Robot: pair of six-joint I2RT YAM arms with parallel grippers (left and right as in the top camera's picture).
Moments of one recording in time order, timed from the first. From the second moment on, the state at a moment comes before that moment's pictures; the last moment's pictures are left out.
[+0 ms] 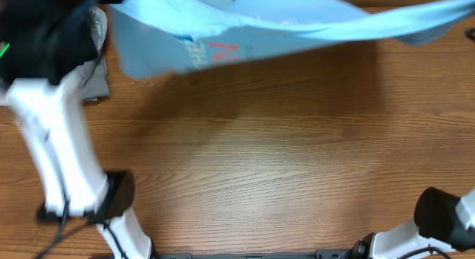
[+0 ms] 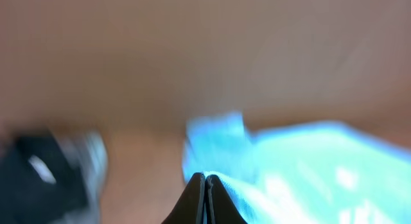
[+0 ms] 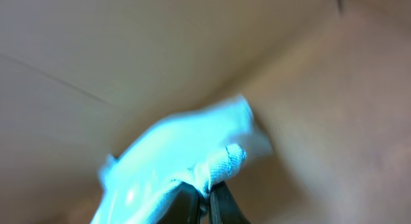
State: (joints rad) left arm -0.02 2.00 2.82 -1.32 0.11 -0.10; right arm -0.40 1.78 2.53 -1.45 -0.25 0.43
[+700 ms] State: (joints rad) left arm -0.13 2.18 2.68 -1.69 0.34 -0.07; right arm -0.49 1.72 1.82 -1.39 -0.13 0.44
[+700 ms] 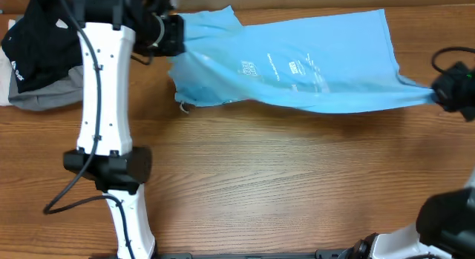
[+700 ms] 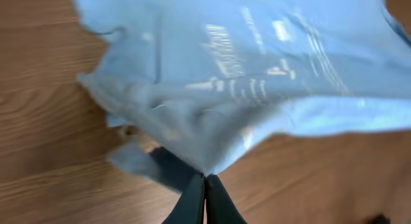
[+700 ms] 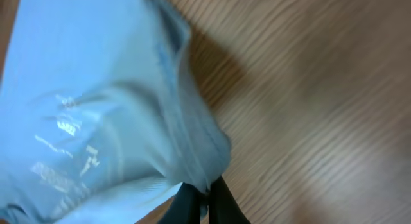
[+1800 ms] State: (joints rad) left arm -0.29 1.59 1.69 -1.65 0.29 -0.24; right arm -0.61 1.68 1.82 -1.60 -0.03 0.45
